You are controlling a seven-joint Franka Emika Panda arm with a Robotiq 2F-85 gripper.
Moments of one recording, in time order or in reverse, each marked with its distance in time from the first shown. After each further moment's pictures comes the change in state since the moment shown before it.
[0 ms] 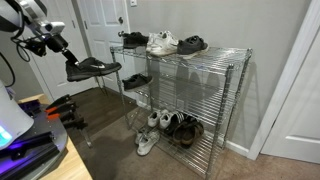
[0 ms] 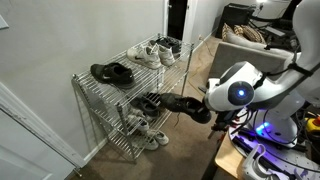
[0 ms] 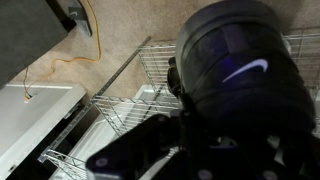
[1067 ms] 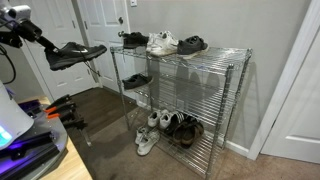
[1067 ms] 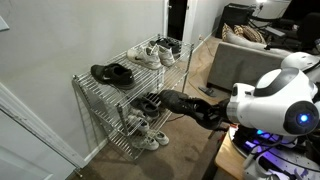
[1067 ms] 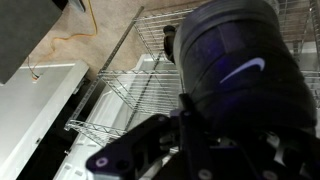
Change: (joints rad) arm 0.128 -0.225 0.208 0.001 0.191 -0.181 0.121
